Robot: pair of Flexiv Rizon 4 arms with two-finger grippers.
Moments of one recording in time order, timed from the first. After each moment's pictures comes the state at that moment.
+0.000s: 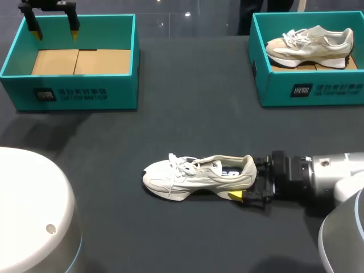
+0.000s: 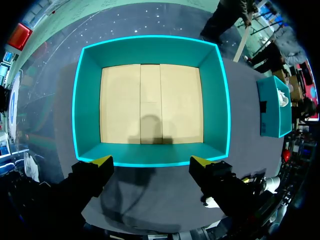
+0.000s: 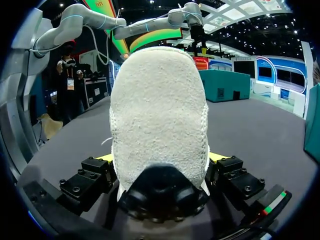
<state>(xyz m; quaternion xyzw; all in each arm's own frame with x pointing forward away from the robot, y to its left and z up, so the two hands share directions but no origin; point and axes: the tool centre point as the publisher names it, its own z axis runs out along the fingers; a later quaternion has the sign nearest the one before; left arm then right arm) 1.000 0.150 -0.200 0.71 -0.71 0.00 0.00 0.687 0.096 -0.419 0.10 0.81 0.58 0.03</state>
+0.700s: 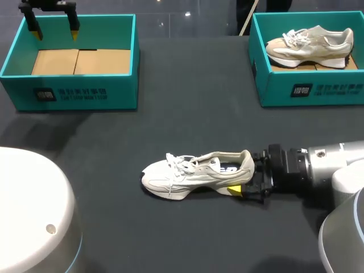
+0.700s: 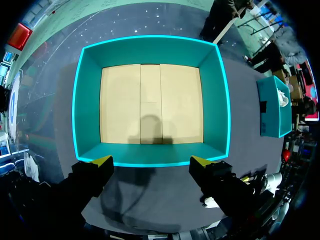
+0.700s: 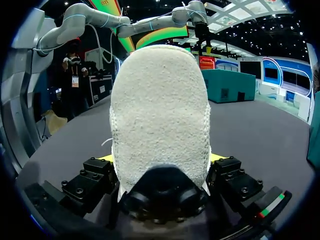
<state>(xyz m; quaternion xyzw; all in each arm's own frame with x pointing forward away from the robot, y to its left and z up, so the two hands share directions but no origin) 1.000 0.150 -0.200 0.71 -0.71 0.00 0.00 0.701 0.099 -0.418 0.07 0.81 0.58 0.02</state>
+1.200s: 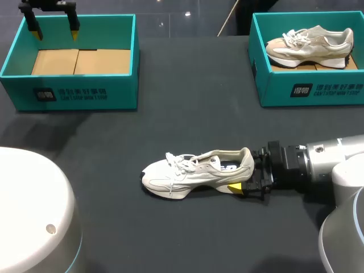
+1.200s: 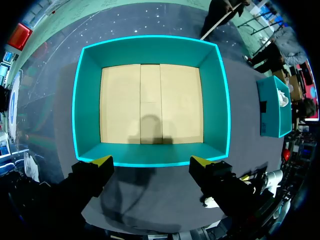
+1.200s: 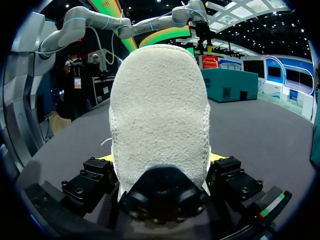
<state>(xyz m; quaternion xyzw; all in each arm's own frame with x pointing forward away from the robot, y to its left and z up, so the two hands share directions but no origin) 1.000 0.150 -0.200 0.71 -0.71 0.00 0.00 0.706 0.098 -0.419 0.07 0.81 0.58 0.00</state>
